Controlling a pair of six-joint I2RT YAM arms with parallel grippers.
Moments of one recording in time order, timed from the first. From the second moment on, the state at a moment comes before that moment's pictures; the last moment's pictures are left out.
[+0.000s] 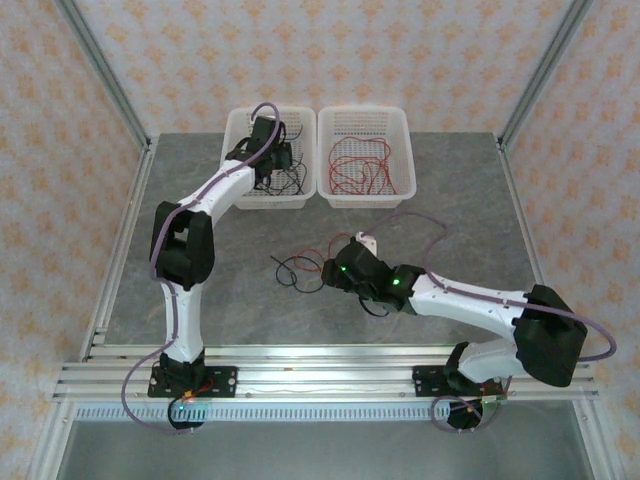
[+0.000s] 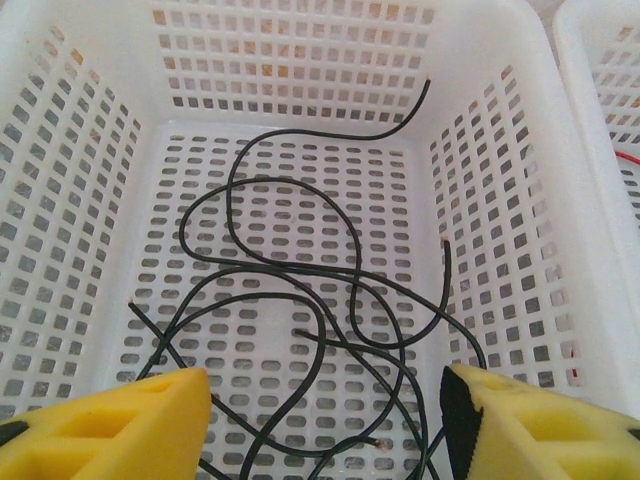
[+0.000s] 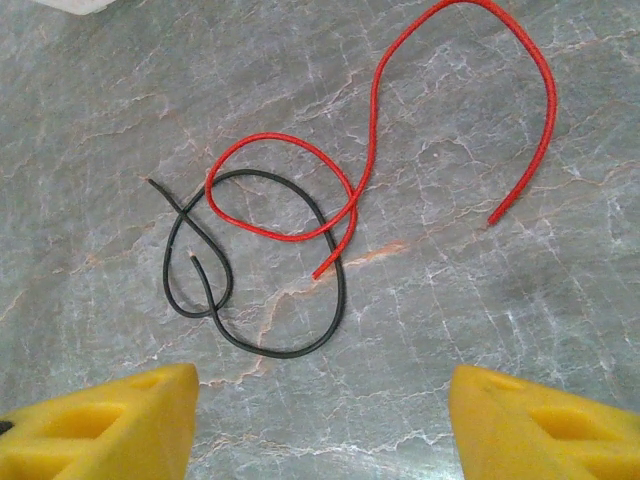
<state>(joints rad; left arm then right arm) -0.27 2.08 1.77 -0.40 -0.25 -0.33 0.96 1.32 0.78 -0.31 0.22 0.99</state>
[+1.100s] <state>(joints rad) -0.44 1.03 0.99 -0.49 -0.30 -0.55 0.78 1.62 0.92 -0.41 0.35 0.91</state>
